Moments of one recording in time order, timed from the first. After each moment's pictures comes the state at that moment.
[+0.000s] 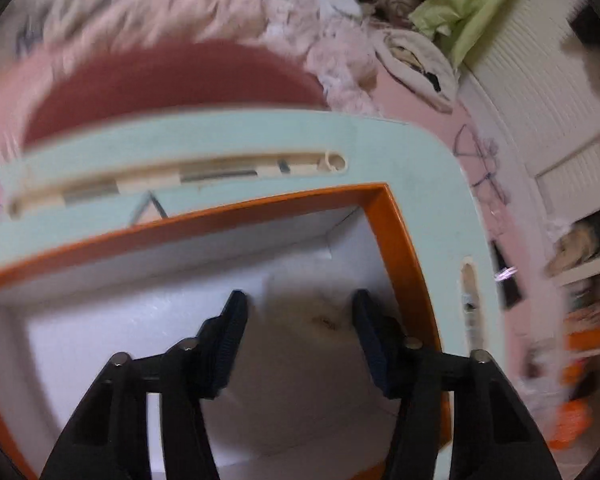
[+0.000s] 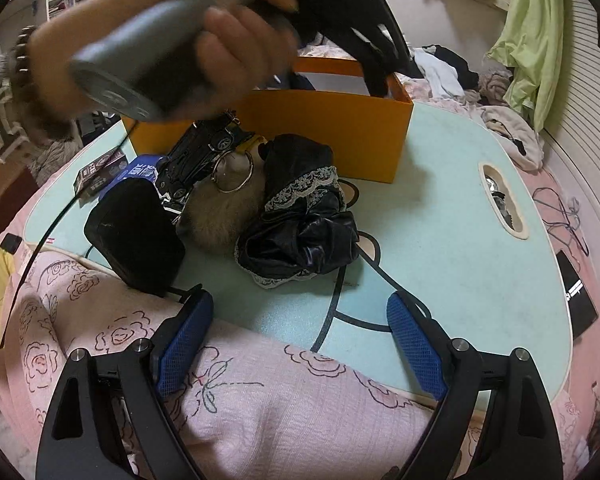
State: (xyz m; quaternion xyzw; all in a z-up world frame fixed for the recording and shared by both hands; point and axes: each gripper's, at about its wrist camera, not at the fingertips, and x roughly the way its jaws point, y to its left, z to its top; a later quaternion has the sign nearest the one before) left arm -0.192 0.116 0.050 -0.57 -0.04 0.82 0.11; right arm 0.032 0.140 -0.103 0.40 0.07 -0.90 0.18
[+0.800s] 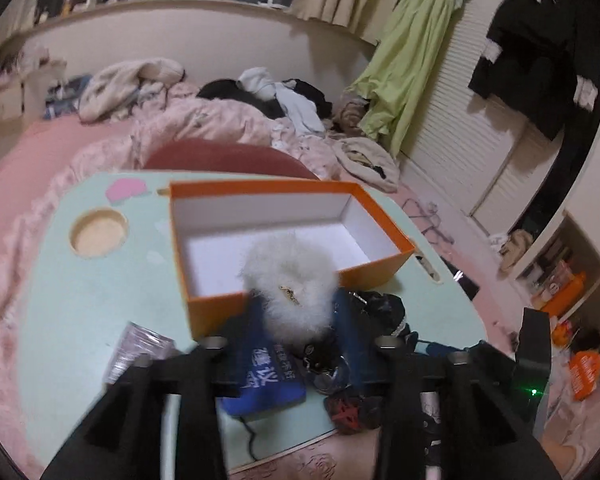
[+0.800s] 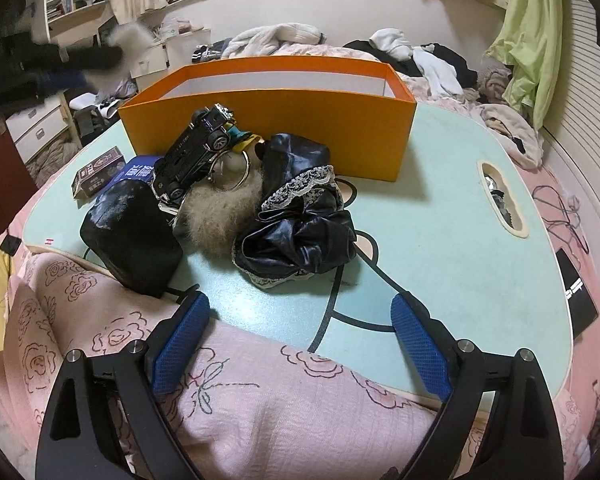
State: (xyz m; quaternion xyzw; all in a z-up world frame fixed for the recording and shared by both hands) left arm 0.013 -0.025 0.101 -0.35 -0.11 0.91 0.17; right arm 0.049 0.166 -0.095 0.40 0.06 -0.90 0.17
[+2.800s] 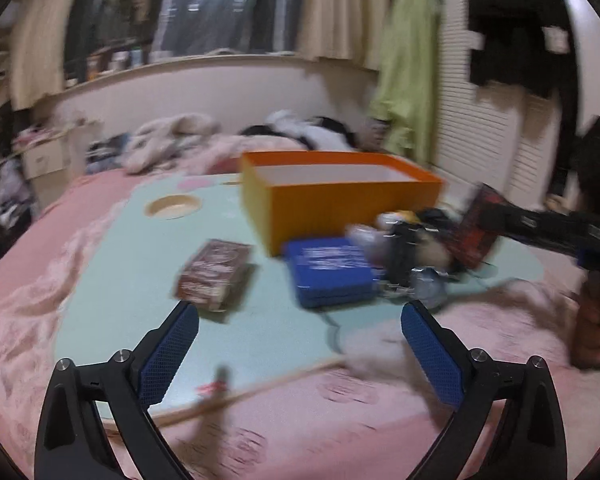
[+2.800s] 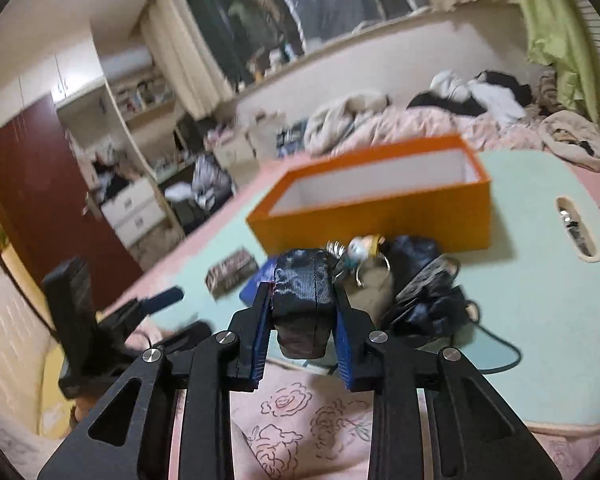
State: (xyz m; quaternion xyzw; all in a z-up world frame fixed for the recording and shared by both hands) left arm 0.127 -0.042 0.042 -0.26 0.00 0.96 0.12; right arm 0.075 0.198 -0.038 0.27 -0.12 -0.89 0.34
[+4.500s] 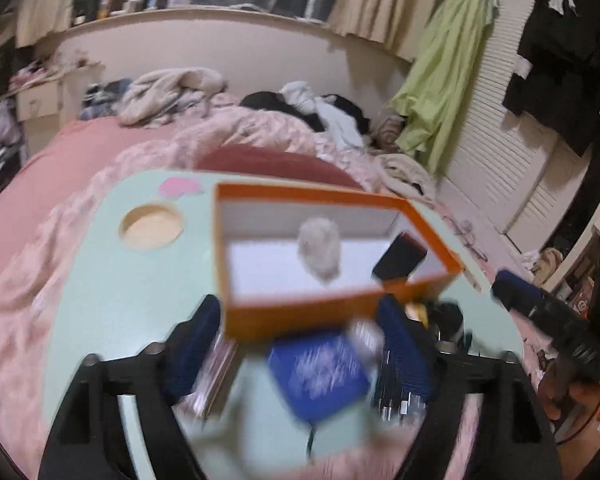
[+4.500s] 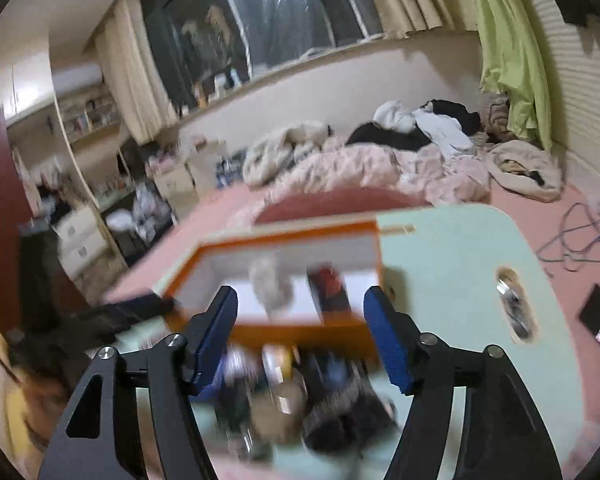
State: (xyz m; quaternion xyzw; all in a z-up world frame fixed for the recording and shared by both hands) left arm 0.040 -0.059 0.081 -0.33 -0.10 0.93 0.09; right arm 0.029 0.198 -0.012 0.29 -0.06 -0.93 0.22
